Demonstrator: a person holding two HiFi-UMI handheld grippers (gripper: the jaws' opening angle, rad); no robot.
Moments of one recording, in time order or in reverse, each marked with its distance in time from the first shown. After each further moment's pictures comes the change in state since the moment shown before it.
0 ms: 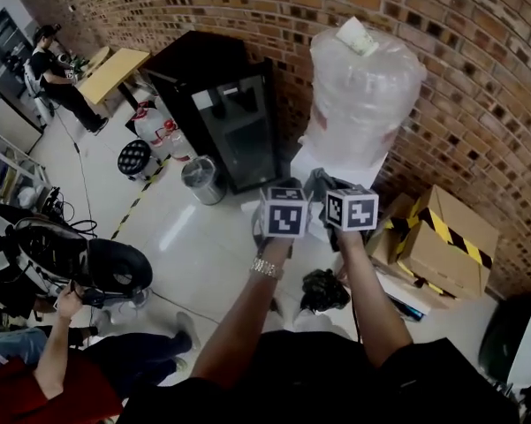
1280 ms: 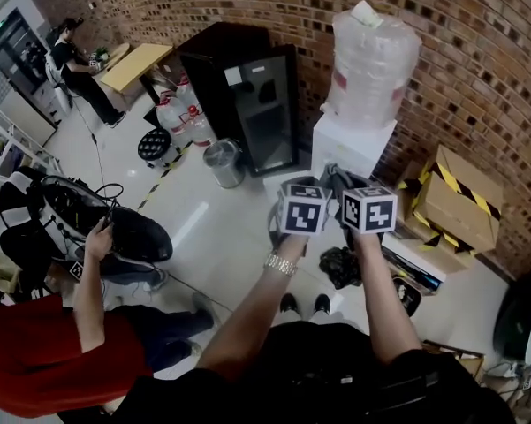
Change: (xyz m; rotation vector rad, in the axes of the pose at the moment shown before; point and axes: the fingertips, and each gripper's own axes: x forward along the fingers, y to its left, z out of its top) left arm -0.166 -0.028 -0.082 0.040 -0.027 -0.062; right arm -0.129 0.127 -0.086 -0.071 -0.083 0.008
